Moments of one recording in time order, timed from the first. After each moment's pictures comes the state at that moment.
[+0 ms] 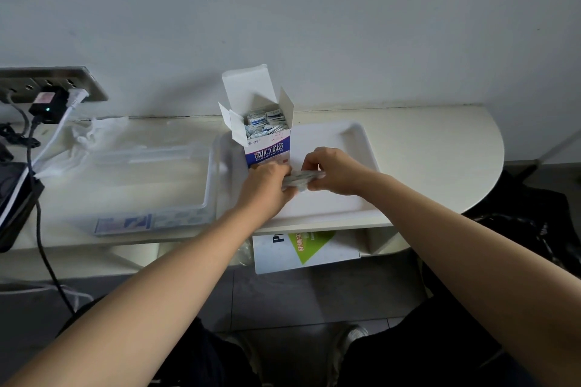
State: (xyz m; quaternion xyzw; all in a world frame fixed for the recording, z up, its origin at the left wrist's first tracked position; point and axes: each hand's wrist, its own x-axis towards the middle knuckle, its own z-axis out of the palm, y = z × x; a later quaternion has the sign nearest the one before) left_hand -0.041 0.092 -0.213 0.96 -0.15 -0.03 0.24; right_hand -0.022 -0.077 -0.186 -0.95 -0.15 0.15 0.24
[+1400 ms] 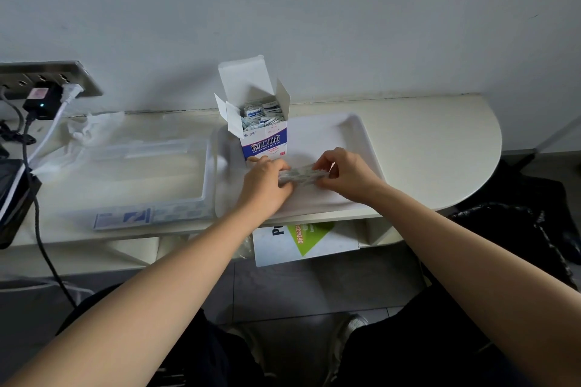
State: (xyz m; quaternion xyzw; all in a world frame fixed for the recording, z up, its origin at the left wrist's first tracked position) left_hand -0.053 0.087 -0.211 0.95 -0.09 -0.05 0.28; right_hand -0.046 -0.098 -0.216 -0.93 -0.07 0.06 0.36
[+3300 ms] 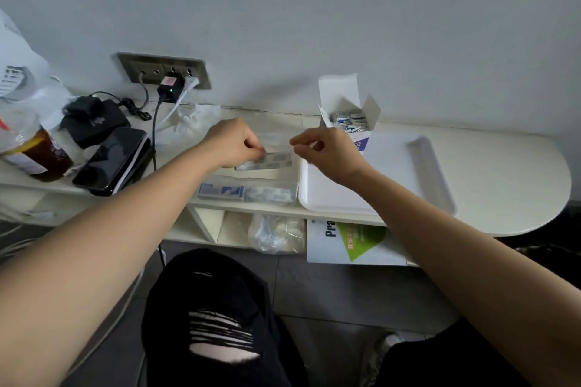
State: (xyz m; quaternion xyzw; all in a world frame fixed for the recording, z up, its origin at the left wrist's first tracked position) left_hand -0.056 0.279 -0.116 0.96 -0.04 -0.12 0.26; right_hand -0.054 0.070 -0.138 -0.89 -0.18 0.00 0.42
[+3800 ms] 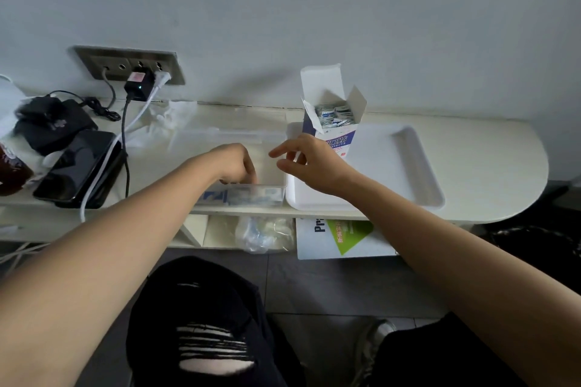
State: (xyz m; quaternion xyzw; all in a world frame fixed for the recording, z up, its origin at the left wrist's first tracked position) left_hand -0.034 0.260 -0.157 0.94 -0.01 -0.29 0.18; right_hand -0.060 0.070 -0.150 -0.91 -0.21 0.06 0.36
